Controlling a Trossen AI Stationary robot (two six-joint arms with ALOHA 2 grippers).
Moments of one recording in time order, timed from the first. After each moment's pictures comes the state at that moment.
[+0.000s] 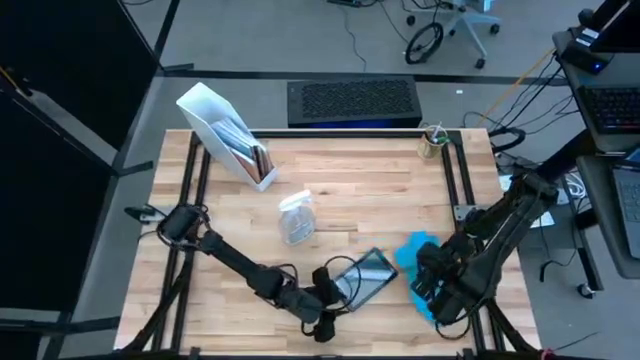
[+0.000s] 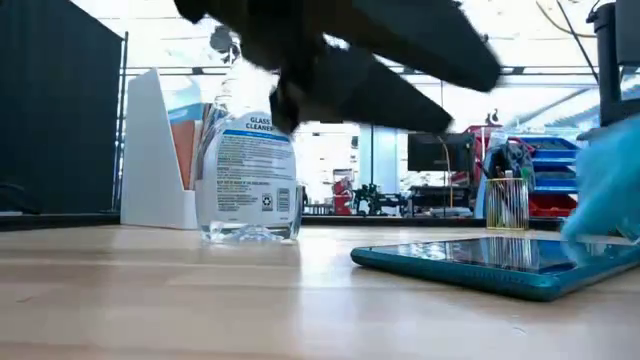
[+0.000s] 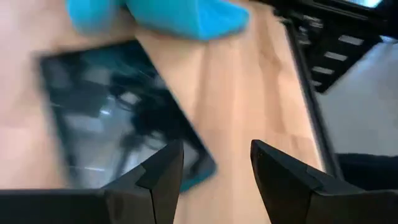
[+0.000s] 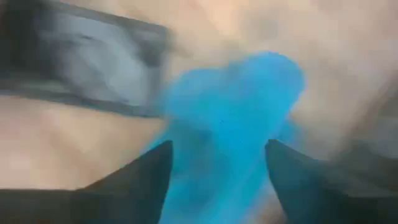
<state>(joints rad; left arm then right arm) -0.53 2.03 1.31 0.11 -0.42 -0.47 0.90 1.52 1.22 -1.33 0.41 1.65</state>
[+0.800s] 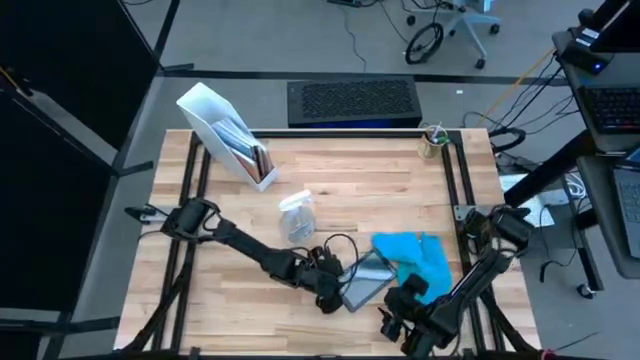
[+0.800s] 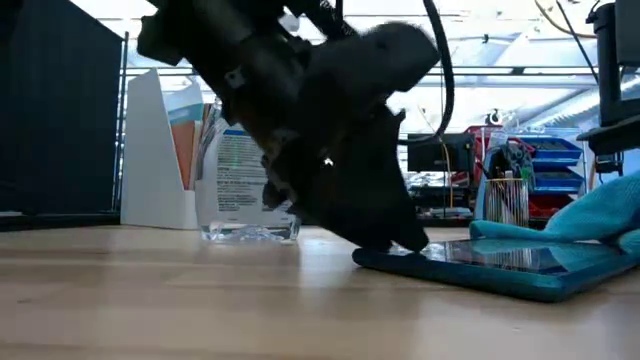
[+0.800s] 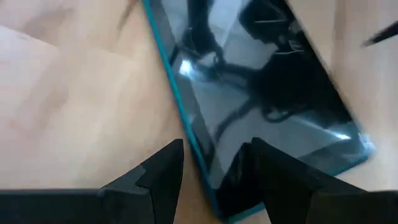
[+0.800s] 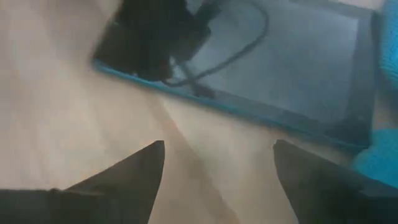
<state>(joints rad) -0.40 2.13 1.31 -0.06 -0.24 -0.66 0.93 1.97 1.18 -0.76 0.62 1.54</state>
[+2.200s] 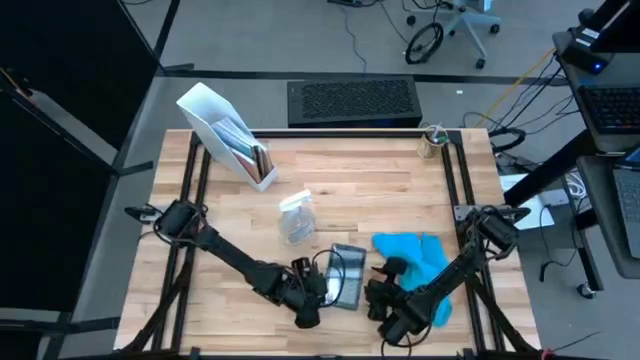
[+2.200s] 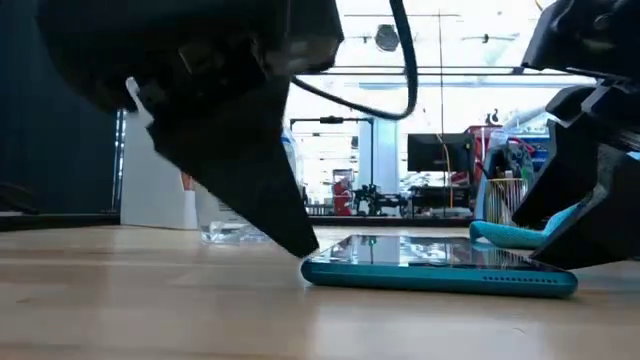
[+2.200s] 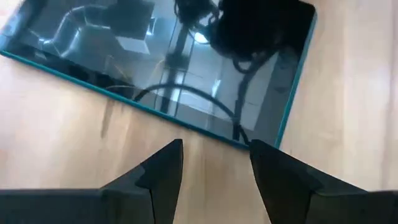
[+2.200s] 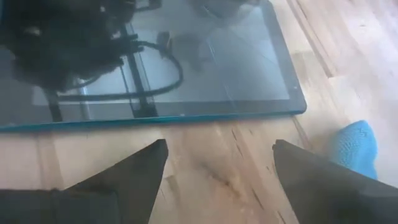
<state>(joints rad) -0.52 2.05 1.30 -0.31 -0.32 -0.59 0.79 2.02 1.18 -0.73 0.76 1.06</state>
